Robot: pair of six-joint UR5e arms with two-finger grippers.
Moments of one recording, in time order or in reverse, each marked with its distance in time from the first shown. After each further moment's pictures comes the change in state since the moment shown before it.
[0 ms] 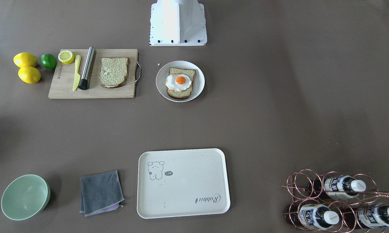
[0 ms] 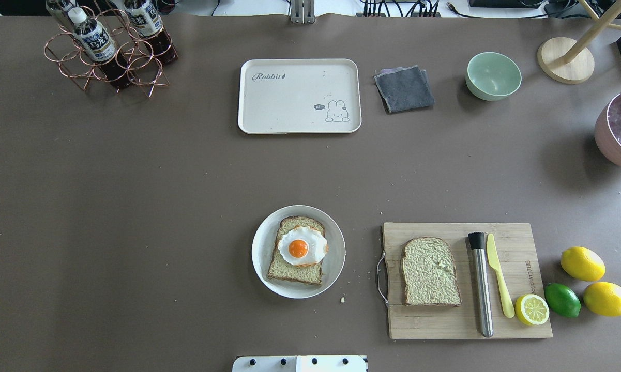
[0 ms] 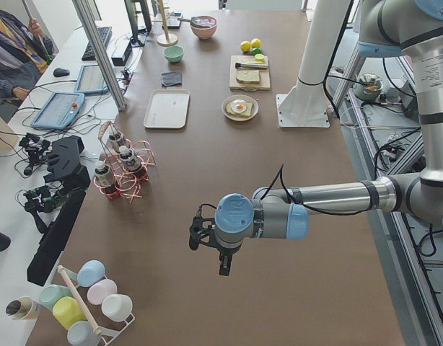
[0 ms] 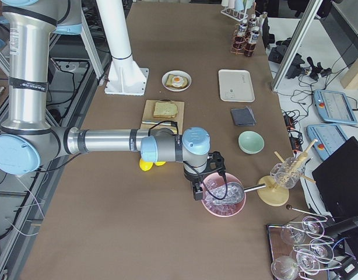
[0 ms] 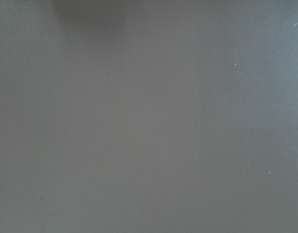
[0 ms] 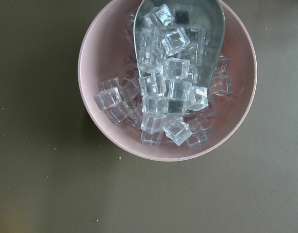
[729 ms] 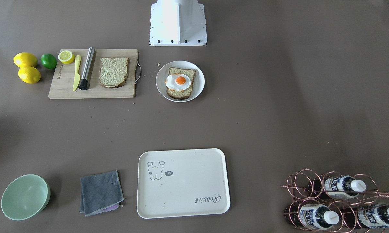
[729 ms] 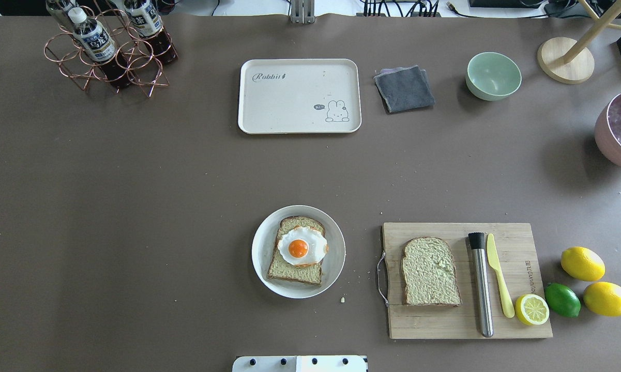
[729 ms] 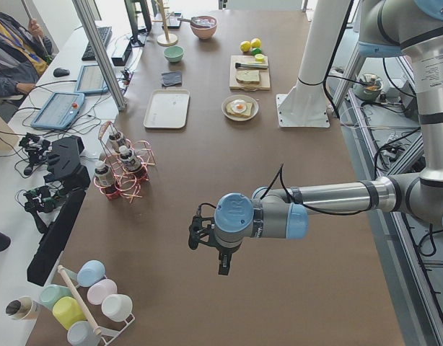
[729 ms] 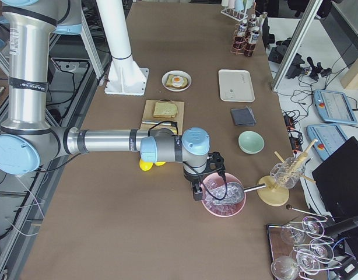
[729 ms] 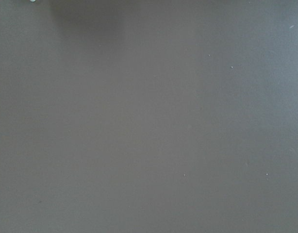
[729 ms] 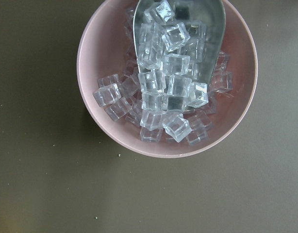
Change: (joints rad) left arm 0.001 -0.001 0.002 -0.008 -0.001 -0.002; right arm 0.000 -0.010 -0.001 0.000 0.003 -0.008
